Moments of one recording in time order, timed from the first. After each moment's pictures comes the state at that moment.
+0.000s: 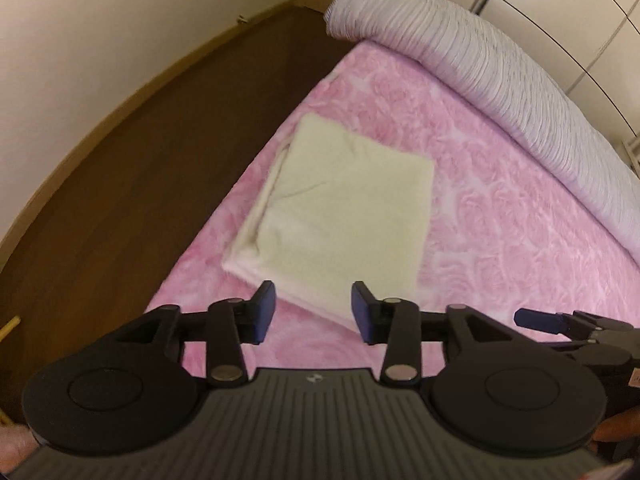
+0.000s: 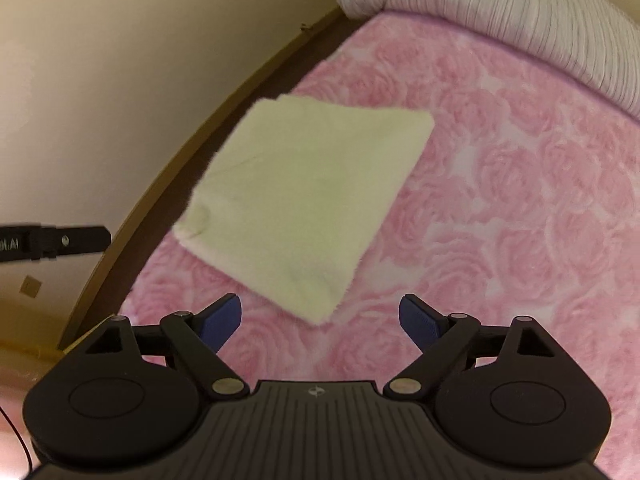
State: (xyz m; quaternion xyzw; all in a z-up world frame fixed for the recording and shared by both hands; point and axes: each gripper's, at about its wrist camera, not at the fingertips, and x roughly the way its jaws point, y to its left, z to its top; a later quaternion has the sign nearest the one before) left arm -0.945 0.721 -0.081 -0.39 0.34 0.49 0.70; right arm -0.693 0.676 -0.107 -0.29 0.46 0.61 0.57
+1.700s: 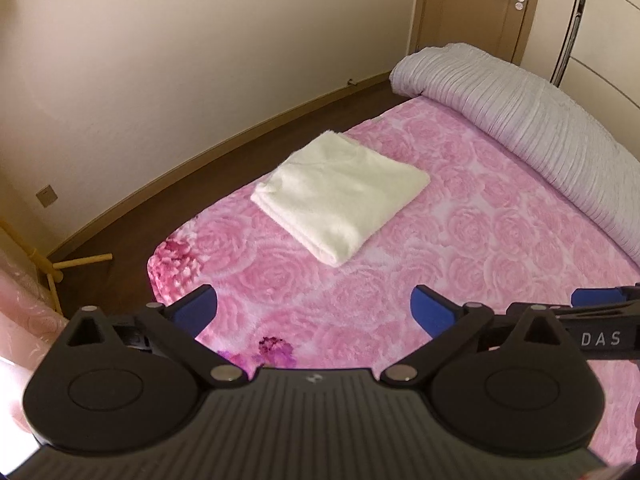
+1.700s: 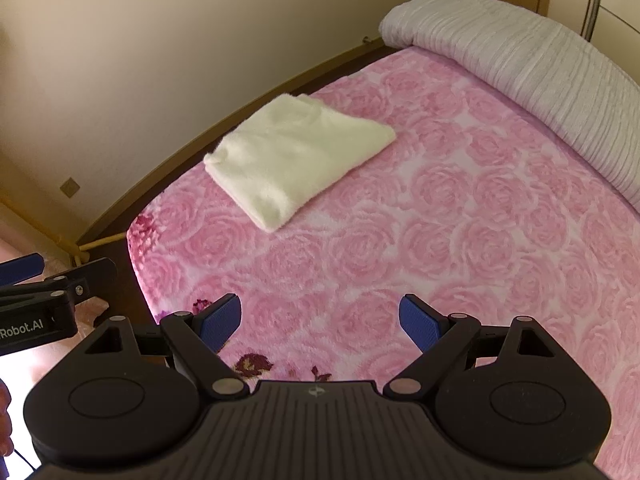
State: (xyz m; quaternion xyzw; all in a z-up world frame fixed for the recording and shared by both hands) left arm -0.763 0.464 0.015 -0.33 0.29 0.68 0.59; right arm -0.562 0.526 -0.004 -0.36 0.37 0.70 0.49
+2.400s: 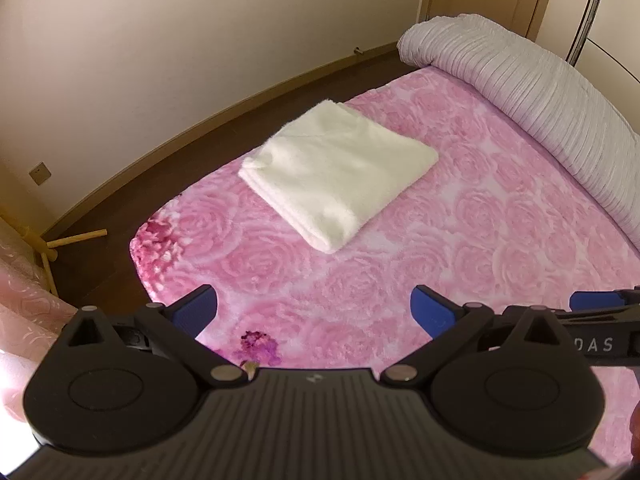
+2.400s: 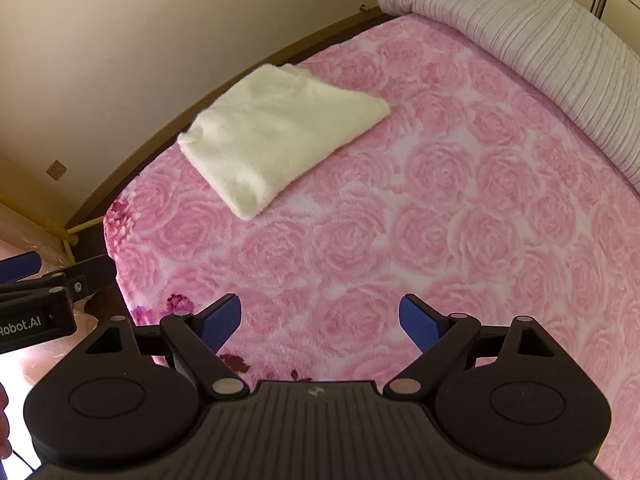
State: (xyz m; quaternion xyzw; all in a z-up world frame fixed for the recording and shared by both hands) left arm -0.754 0.526 -0.019 -0.36 0.31 0.67 0.57; right arm -0.559 0.580 -0.042 -0.39 0.40 0.68 0.48
